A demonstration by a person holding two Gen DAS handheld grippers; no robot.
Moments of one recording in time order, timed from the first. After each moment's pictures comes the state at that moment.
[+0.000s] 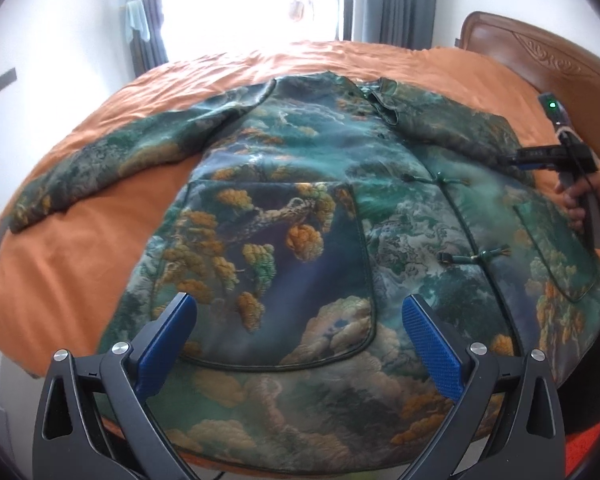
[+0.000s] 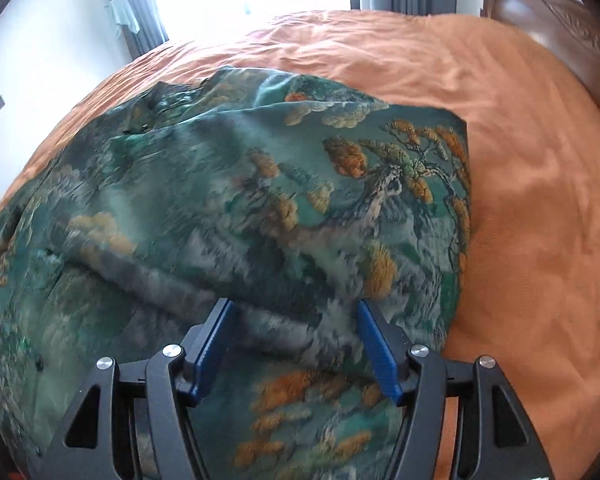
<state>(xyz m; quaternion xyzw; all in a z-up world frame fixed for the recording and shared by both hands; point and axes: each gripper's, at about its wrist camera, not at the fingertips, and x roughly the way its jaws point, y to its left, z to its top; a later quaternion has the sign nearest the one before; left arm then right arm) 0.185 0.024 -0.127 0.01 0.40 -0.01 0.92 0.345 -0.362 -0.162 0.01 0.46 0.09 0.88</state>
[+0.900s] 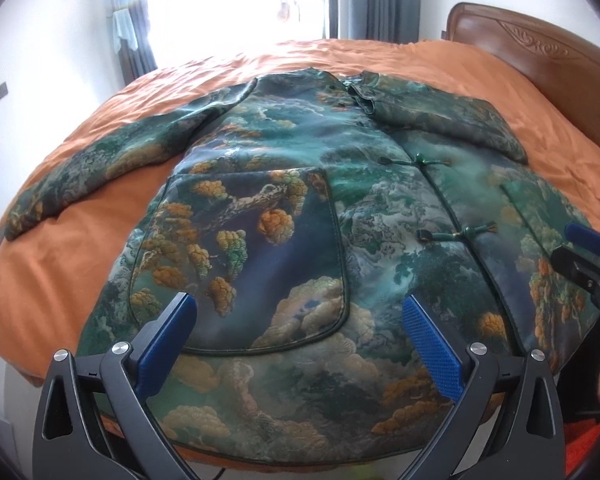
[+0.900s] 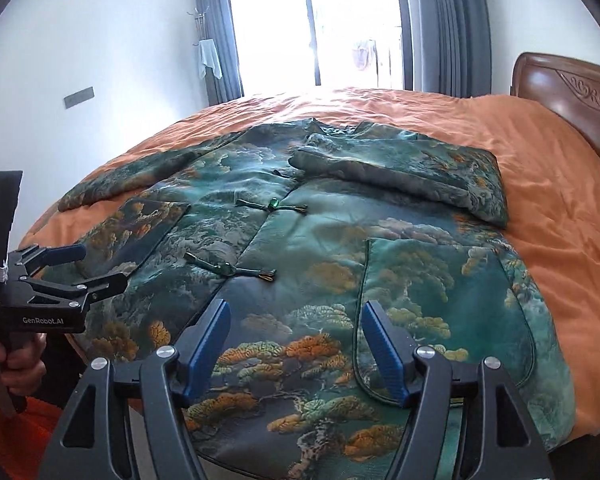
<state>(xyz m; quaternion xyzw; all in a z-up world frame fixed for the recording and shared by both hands) 0.176 0.005 -0.136 0.03 0.40 -0.02 0.92 0.090 -0.249 -0.146 -0.01 0.31 0.16 0.94</state>
